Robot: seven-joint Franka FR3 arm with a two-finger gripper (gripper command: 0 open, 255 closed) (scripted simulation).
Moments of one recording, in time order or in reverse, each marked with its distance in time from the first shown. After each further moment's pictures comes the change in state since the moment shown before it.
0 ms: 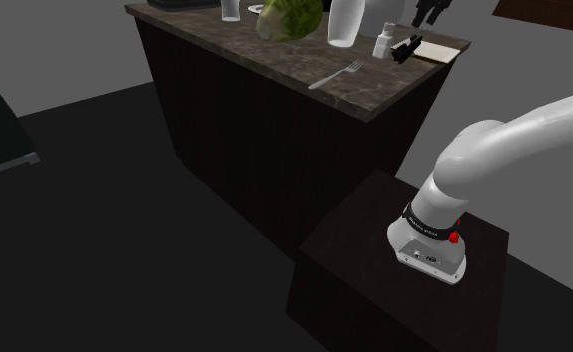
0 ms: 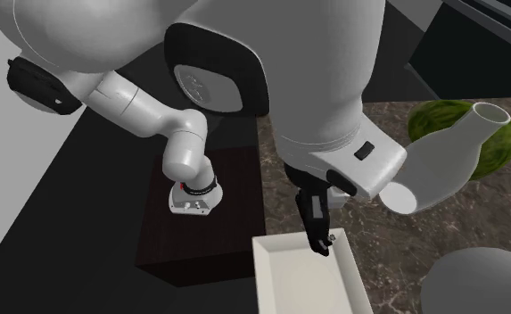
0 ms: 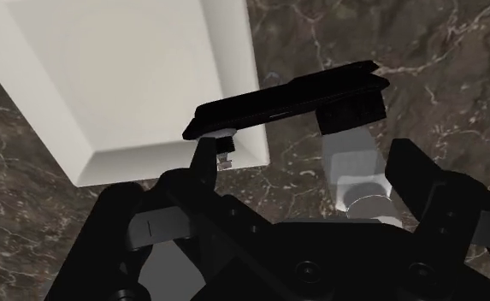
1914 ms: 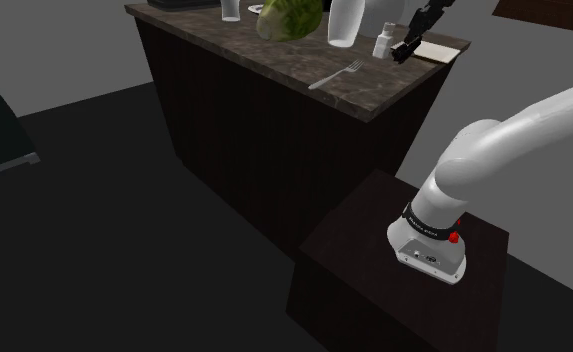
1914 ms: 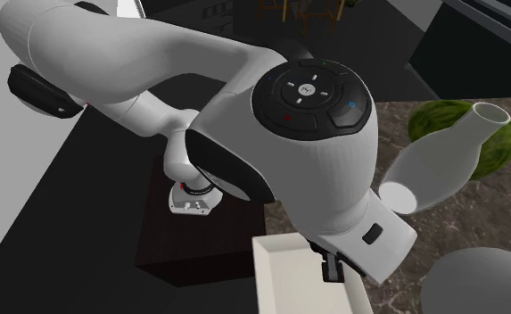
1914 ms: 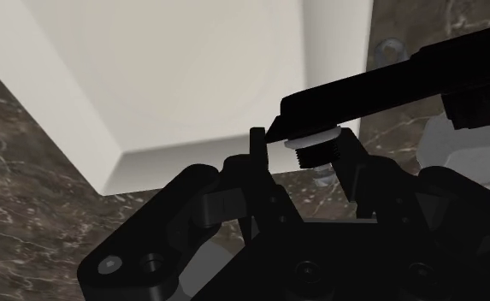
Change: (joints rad) arm 0.042 0.073 -0.169 -0.069 0.037 0.256 -0.088
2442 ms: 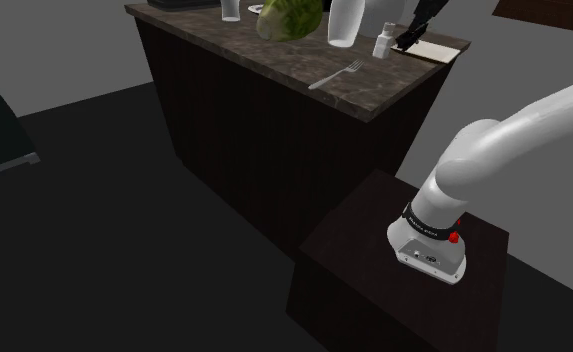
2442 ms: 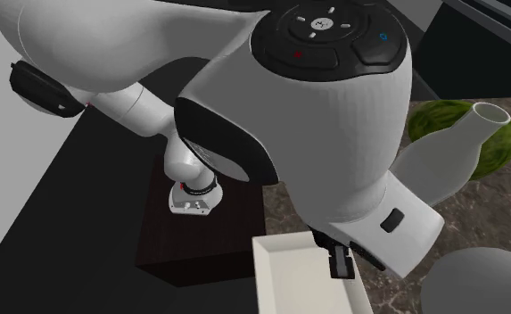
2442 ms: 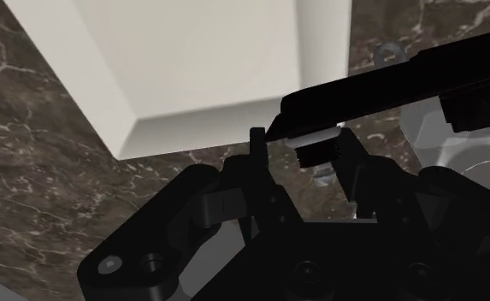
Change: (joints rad) arm 0.014 0.019 0.012 0.105 0.017 -0.088 0.000
